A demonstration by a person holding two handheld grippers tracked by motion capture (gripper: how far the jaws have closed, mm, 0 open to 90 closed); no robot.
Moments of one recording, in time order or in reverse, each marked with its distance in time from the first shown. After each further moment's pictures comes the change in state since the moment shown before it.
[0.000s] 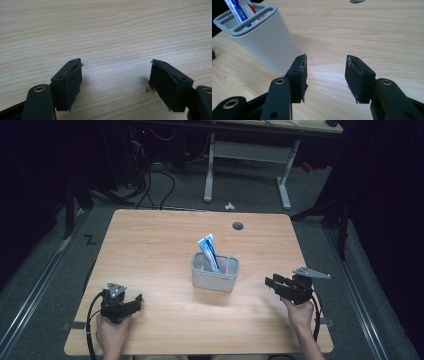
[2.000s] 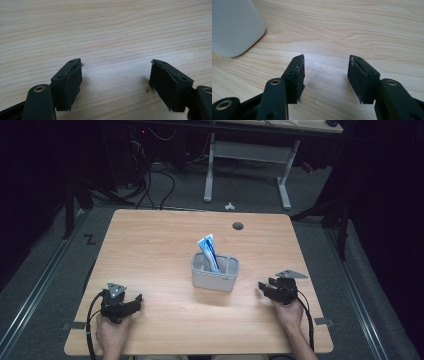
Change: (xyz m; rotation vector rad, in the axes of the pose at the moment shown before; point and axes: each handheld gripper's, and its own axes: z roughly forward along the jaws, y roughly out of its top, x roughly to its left) left arm 0.000 0.000 0.000 0.000 0.000 0.000; right arm -0.006 -0.024 0.051 0.129 -0.177 -0.092
